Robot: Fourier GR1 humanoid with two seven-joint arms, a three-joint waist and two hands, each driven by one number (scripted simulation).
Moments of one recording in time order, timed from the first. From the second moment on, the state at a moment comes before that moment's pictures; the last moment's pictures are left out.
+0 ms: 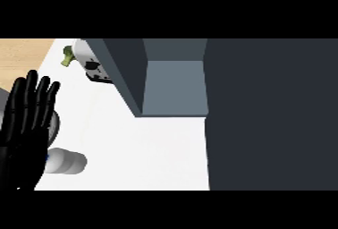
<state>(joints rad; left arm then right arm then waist) 0.00 0.11 -0.05 -2.10 0.01 0.04 0.00 0.03 -0.07 0.01 -2.10 -0.02 0.01 0.02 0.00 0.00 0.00</state>
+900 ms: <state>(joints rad) 0.45 0.28 0.32 -2.32 0.73 -0.25 0.16 0.28 -0.10 0.15 -2.43 -0.13 0.13 0.19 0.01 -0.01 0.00</state>
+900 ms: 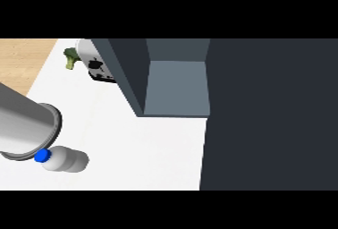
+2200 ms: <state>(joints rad) 0.55 0.26 0.52 -2.33 0.92 -0.30 0.30 0.19 -0.07 0.31 -2.50 -0.05 0.00 0.39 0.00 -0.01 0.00</state>
